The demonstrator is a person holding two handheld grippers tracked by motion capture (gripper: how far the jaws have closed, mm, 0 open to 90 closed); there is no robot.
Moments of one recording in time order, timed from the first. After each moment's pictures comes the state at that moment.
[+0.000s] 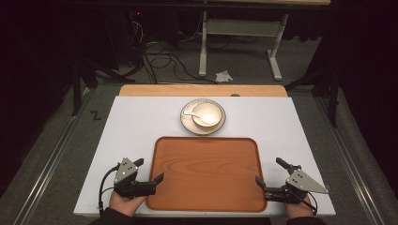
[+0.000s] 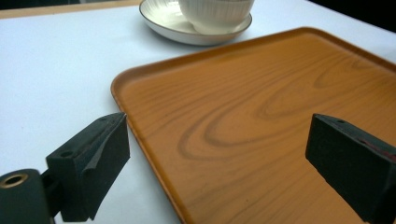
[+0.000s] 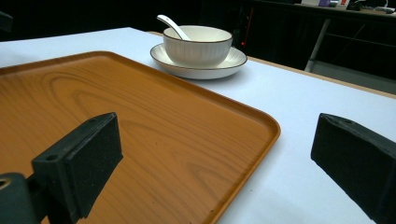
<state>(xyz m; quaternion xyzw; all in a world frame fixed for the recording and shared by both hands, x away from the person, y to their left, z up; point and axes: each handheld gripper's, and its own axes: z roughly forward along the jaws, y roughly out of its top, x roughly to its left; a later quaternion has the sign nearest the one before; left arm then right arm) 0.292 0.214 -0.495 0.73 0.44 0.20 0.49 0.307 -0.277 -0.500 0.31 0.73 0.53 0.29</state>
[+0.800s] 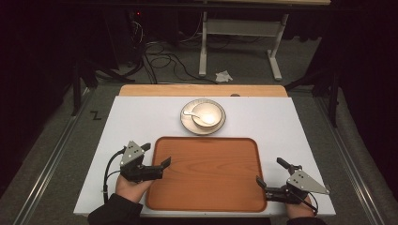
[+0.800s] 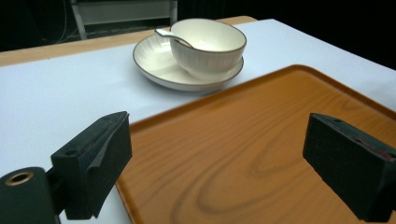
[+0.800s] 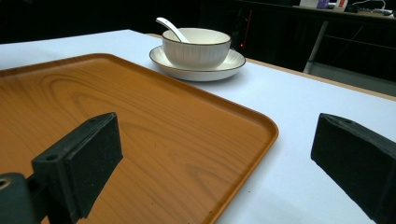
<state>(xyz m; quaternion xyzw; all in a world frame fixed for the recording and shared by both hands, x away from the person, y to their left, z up) 0.326 0.193 -0.455 0.72 0.42 0.21 0.51 0.306 -0.278 -0.499 0.31 0.73 0.53 0.29</state>
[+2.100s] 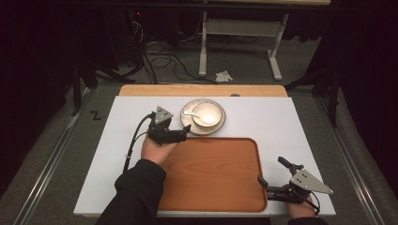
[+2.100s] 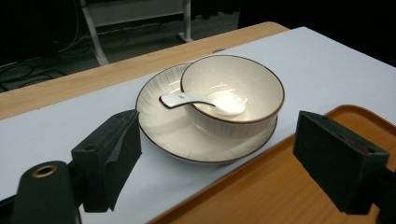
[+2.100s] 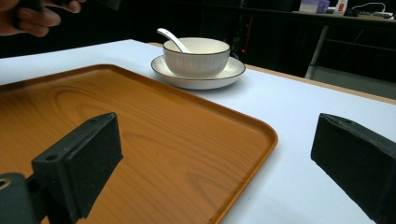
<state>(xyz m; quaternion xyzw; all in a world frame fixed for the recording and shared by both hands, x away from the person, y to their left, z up) 0.433 0.136 -0.433 0.73 0.44 0.23 0.47 0.306 -0.282 -0.494 0.32 0.72 0.55 0.29</state>
